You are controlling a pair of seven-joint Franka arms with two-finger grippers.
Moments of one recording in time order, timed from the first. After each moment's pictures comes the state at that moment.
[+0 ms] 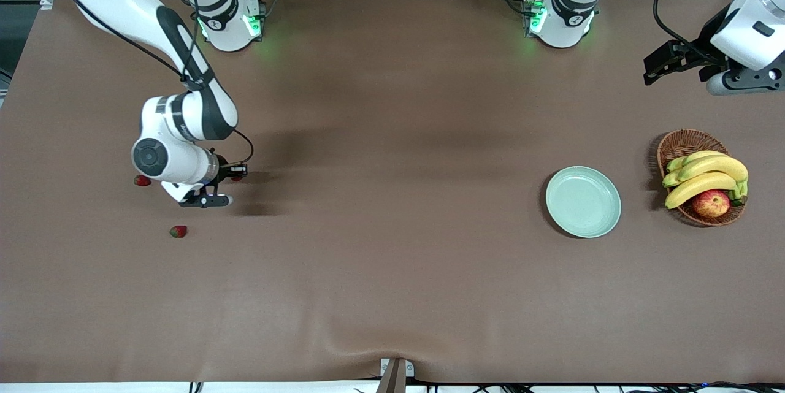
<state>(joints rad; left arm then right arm) -0.06 -0.11 -0.06 -1.66 0.01 1.46 -0.16 0.18 0.37 -0.03 -2.07 0.11 2.17 0.05</state>
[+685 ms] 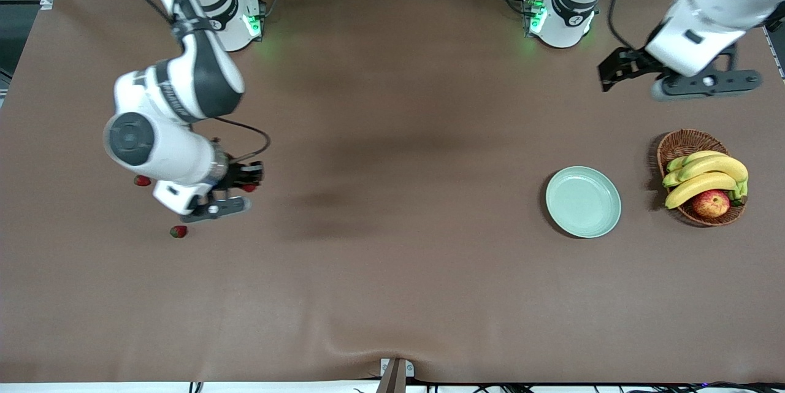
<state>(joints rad) -0.07 -0.08 -0.21 -1.67 0.01 1.51 -0.32 0.36 0.39 -0.02 -1.60 0.14 1.88 0.04</state>
